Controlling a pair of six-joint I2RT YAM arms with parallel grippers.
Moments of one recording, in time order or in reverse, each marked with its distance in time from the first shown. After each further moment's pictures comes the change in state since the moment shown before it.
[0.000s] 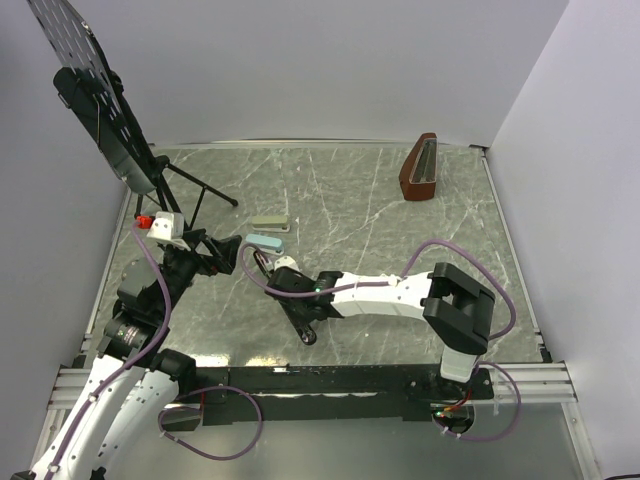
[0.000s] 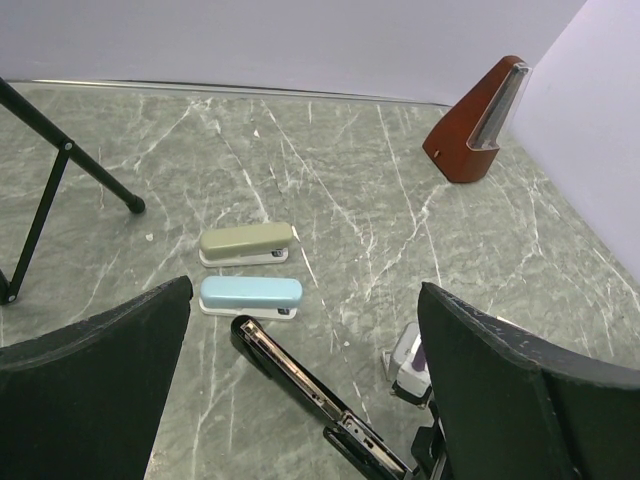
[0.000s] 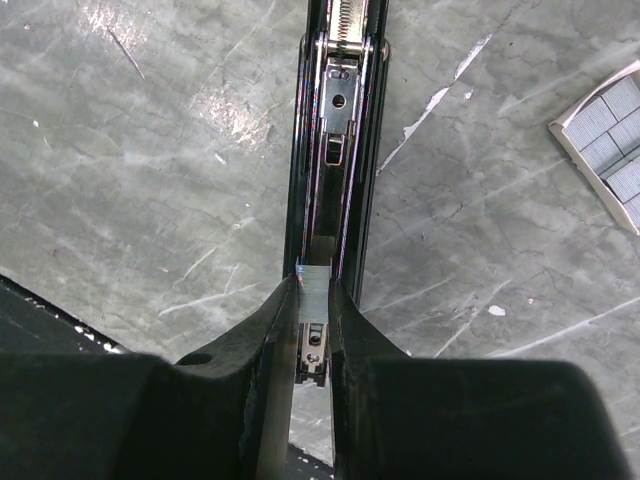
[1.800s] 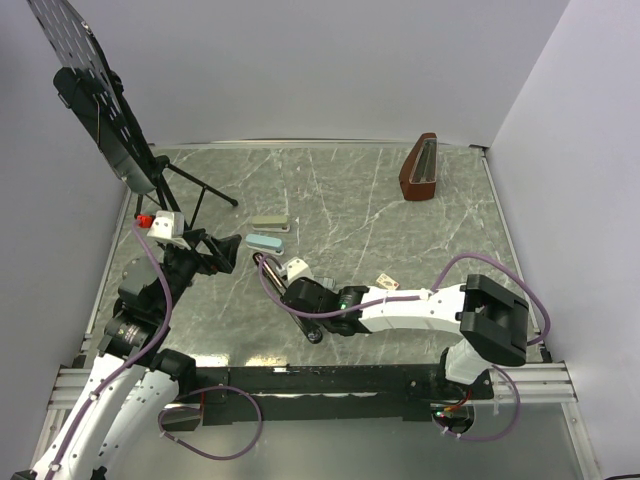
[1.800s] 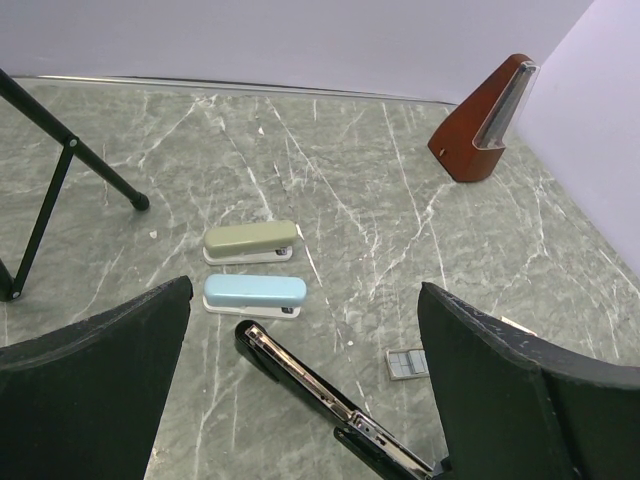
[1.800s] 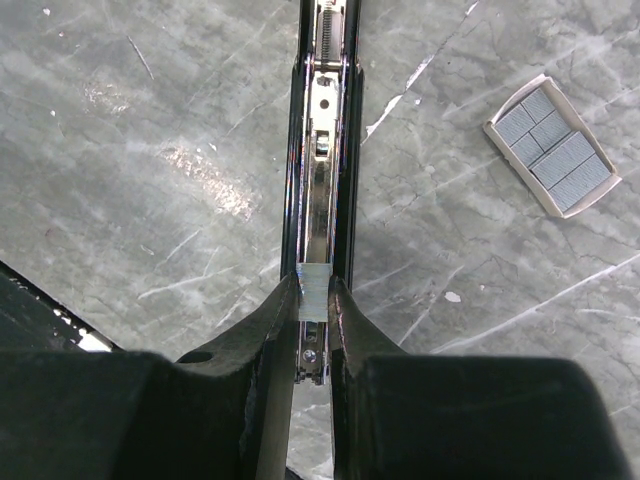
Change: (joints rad) left arm 0.008 0.009 0.000 0.000 0.000 0.000; right arm 0.047 -0.197 -0.216 0.195 0.130 -0.061
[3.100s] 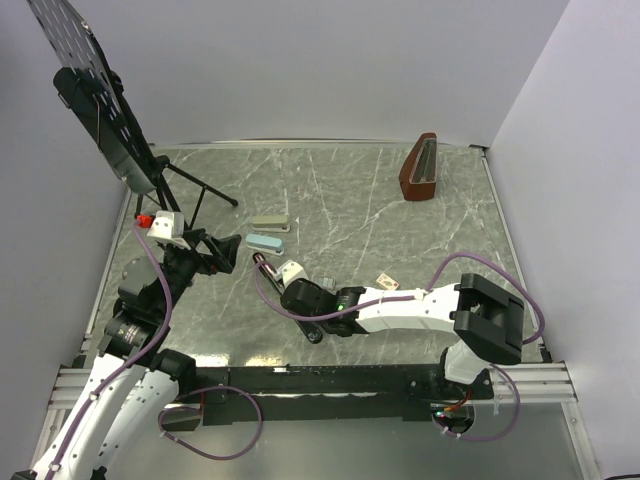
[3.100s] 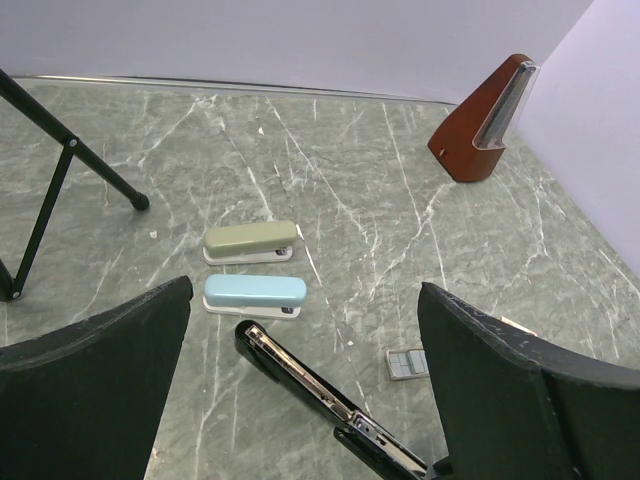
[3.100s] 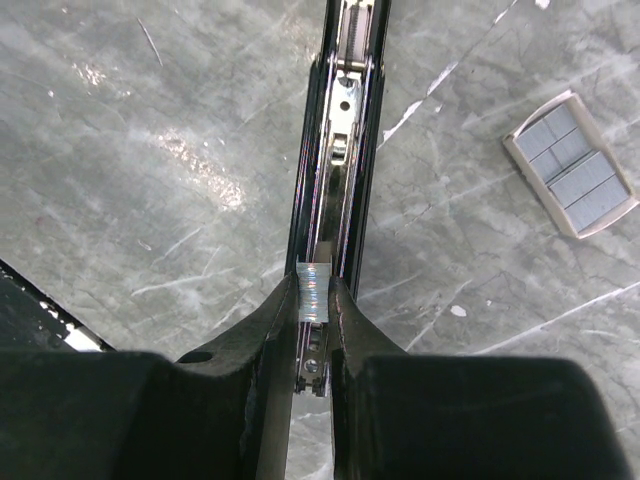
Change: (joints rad) left arm 0.000 0.000 0.000 0.000 0.000 0.000; right arm 0.003 0.026 -0.001 0.027 -0.024 -0.063
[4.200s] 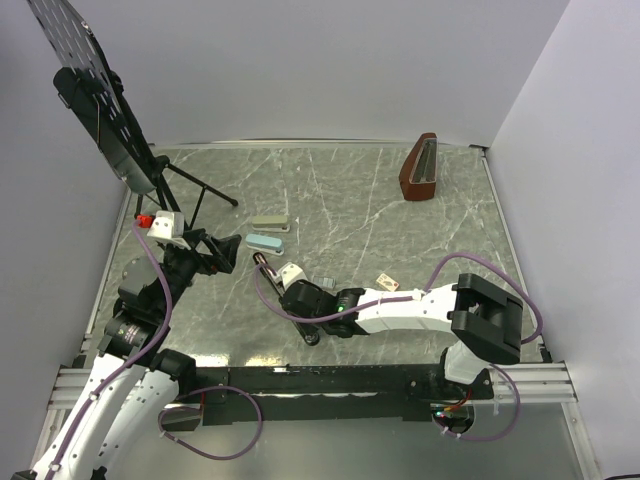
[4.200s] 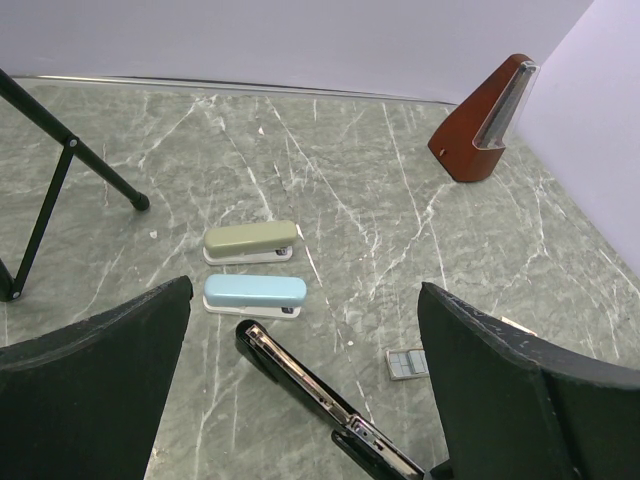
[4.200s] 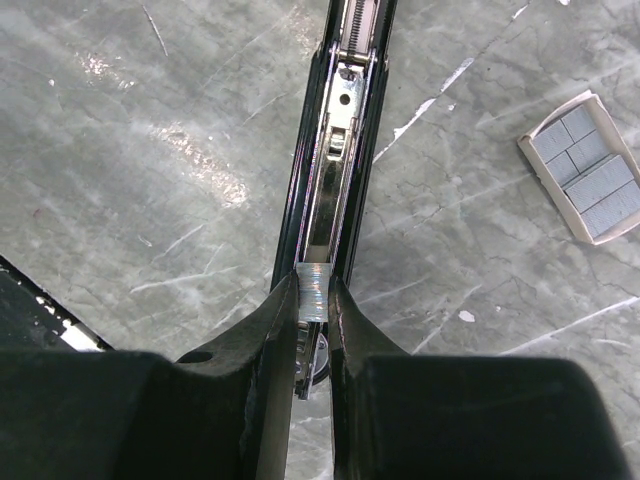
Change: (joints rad) left arm 0.000 0.000 0.000 0.000 0.000 0.000; right arm 0.000 0.006 -0.019 0.031 -0.022 -0.012
